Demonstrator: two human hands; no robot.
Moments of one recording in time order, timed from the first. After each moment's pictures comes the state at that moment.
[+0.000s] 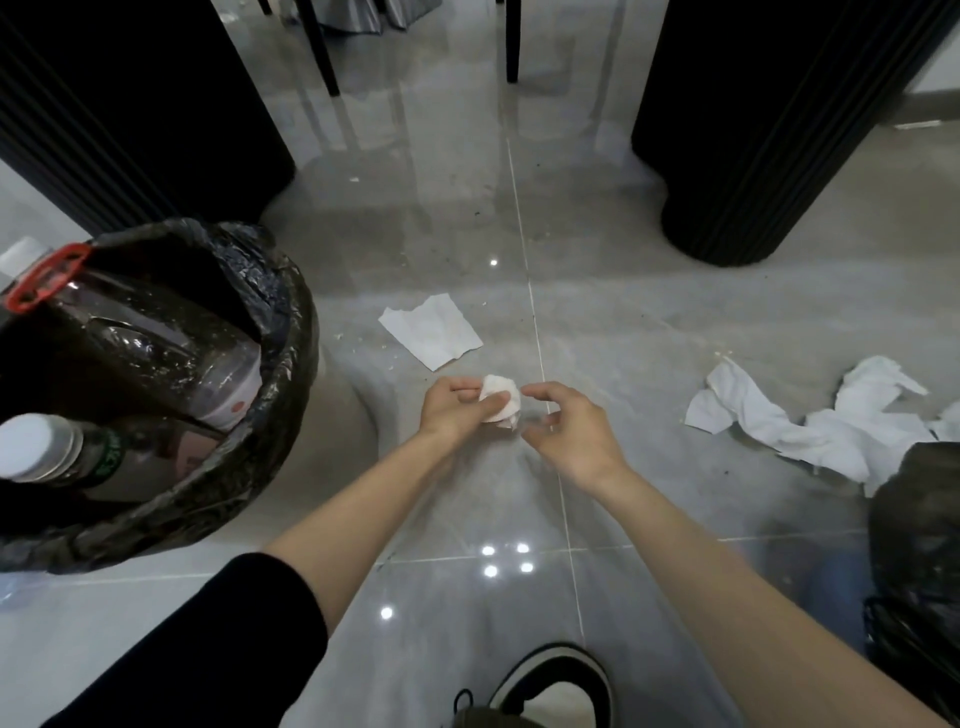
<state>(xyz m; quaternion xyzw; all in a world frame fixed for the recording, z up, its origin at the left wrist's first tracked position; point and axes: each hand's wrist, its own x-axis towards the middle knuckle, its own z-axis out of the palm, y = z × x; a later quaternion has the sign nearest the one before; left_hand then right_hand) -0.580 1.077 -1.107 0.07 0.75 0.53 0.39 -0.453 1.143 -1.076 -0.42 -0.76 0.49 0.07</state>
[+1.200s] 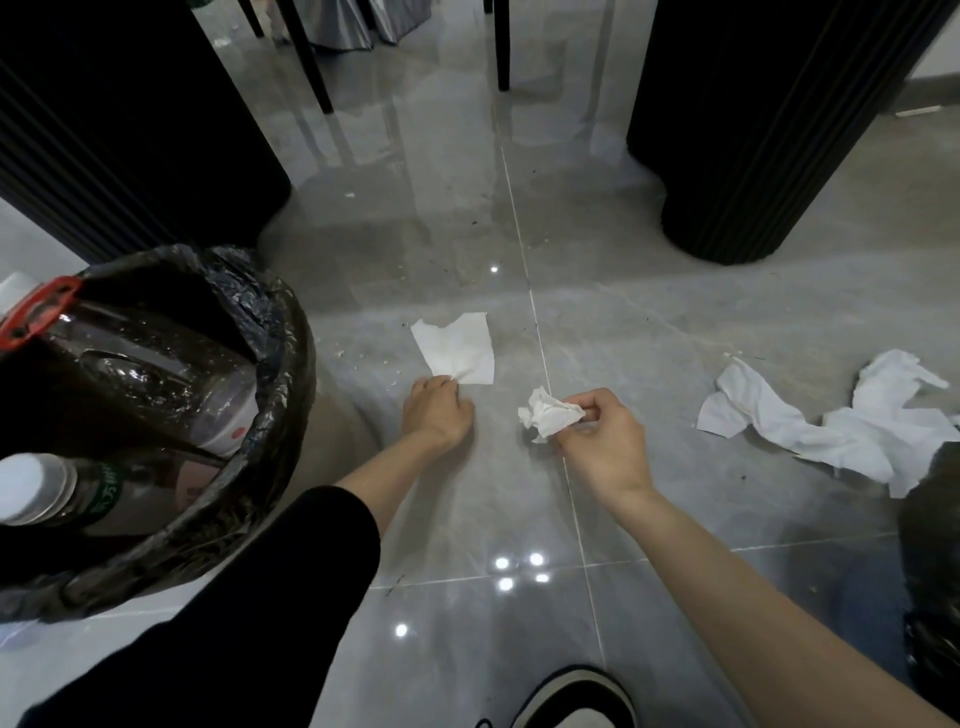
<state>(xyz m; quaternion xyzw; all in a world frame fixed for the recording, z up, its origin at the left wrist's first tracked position) -0.635 1.086 -1.144 0.38 0.90 0.09 0.22 -0.449 1.148 -1.088 -0.52 -0.64 0.52 0.20</state>
